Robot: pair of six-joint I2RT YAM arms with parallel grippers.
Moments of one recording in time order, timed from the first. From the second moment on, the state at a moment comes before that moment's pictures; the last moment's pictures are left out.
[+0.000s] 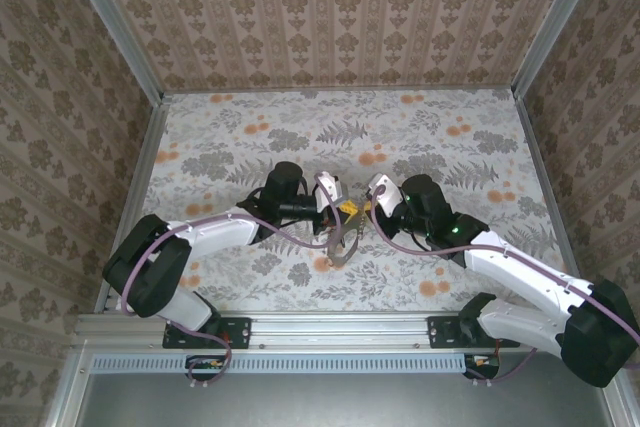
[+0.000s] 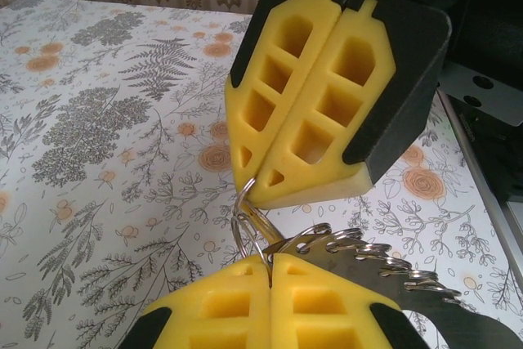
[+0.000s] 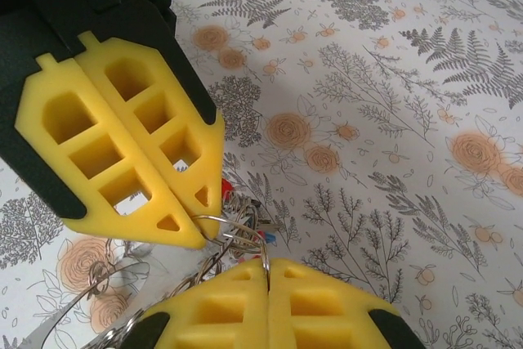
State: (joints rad) left arm -0.77 1.50 0.73 0.34 0.73 0.27; right arm 0.61 1.05 0.64 -0.17 -0.14 -0.16
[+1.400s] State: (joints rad) left arm -0.77 1.51 0.73 0.37 0.74 0.28; right arm 0.52 1.05 0.73 -0.35 -0.40 -0.56
